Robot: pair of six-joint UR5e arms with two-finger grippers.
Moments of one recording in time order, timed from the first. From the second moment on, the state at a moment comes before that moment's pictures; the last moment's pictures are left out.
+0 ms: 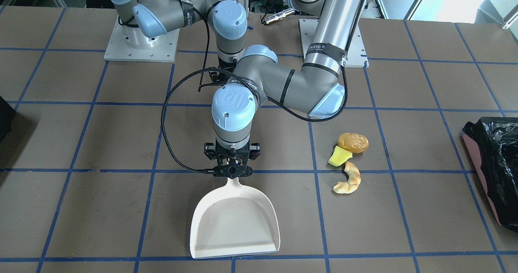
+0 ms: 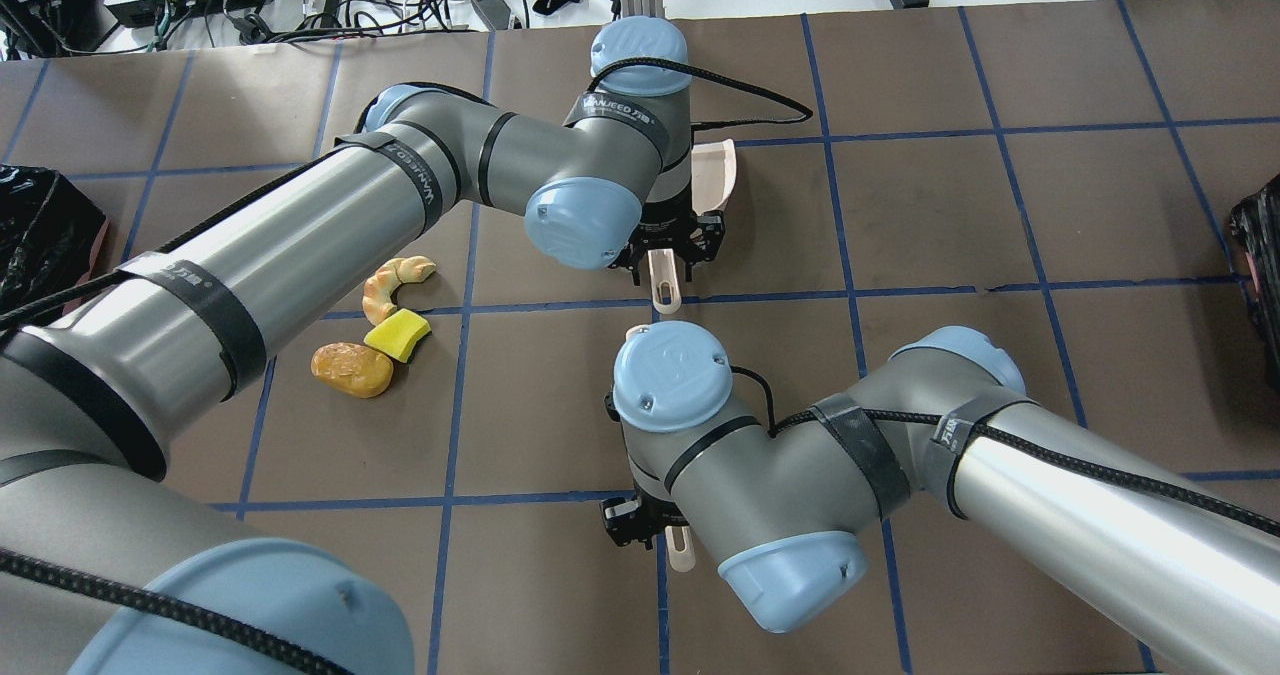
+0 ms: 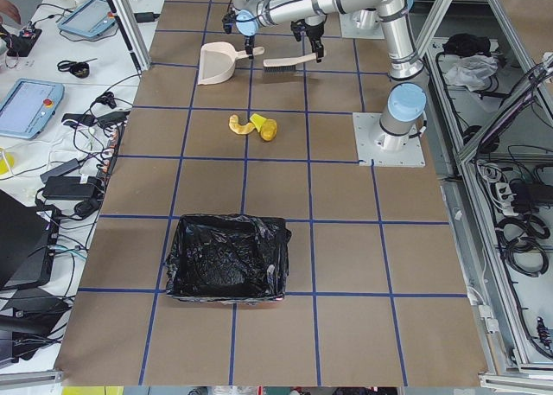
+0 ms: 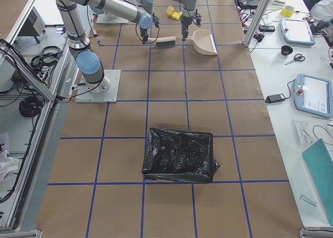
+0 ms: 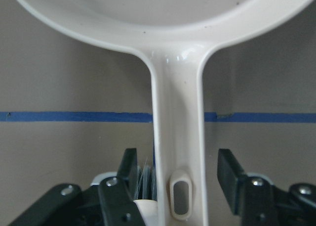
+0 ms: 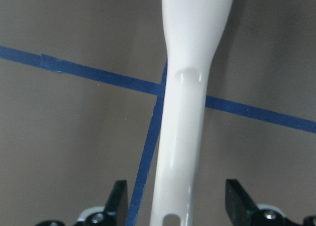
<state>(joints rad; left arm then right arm) -1.96 -2.13 -1.49 -1.16 1.51 -0.41 2.13 -1.45 2.13 -2.10 -1.49 0.31</state>
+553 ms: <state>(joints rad) -1.97 -2.12 -1.49 -1.16 1.51 -0.42 2.13 -1.45 2.13 -2.09 -1.49 0.31</state>
